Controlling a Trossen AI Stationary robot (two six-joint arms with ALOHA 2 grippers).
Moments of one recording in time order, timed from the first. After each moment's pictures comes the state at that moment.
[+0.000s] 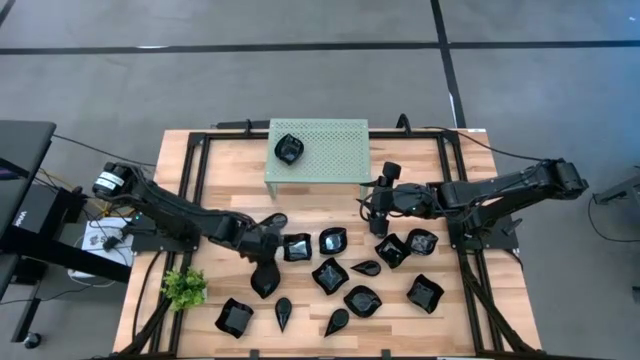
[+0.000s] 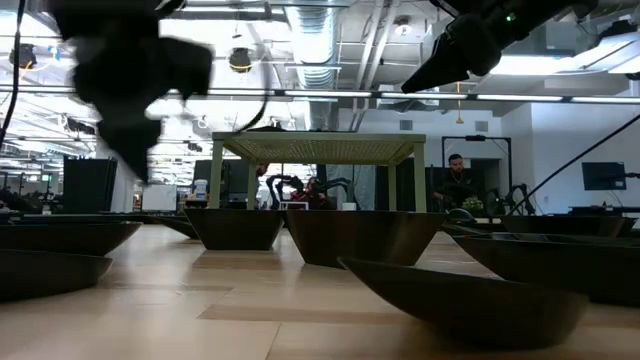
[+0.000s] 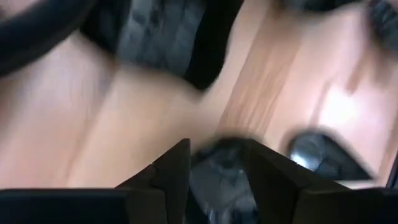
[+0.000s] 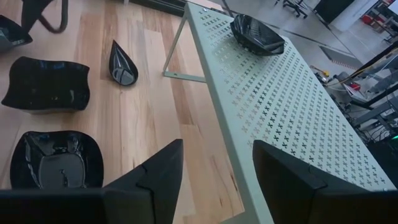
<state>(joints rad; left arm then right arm) -0.36 1.44 0.78 -0.46 0.01 -0.77 0.10 1.12 0.73 -0.12 0.52 -0.19</state>
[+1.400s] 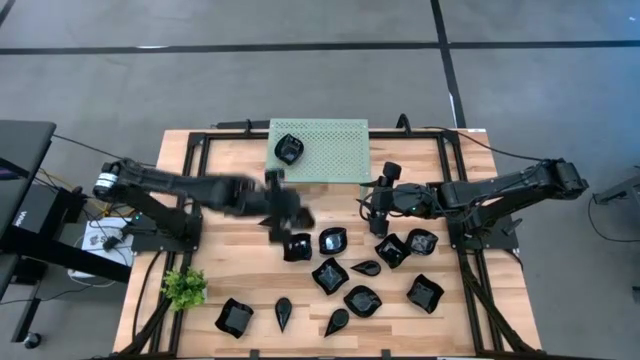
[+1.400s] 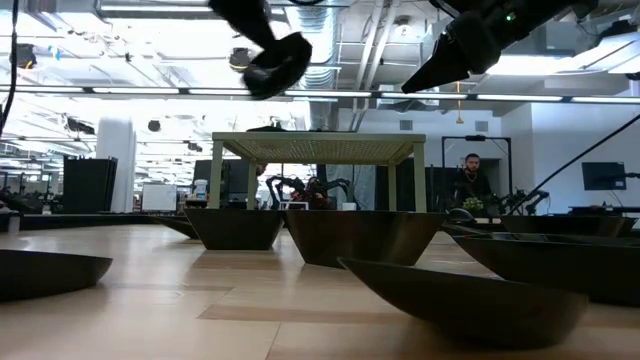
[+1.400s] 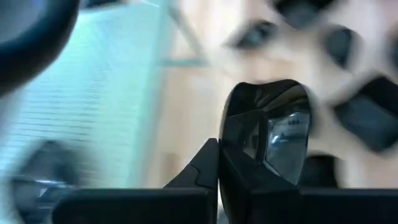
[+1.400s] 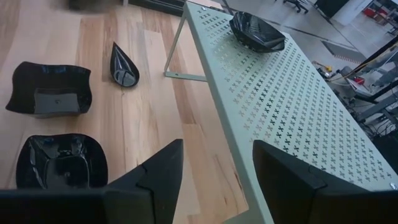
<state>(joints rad) -0.13 1.44 1.34 -0.75 -0.42 0.07 0.10 1.12 0.73 -0.13 0.52 -0.16</state>
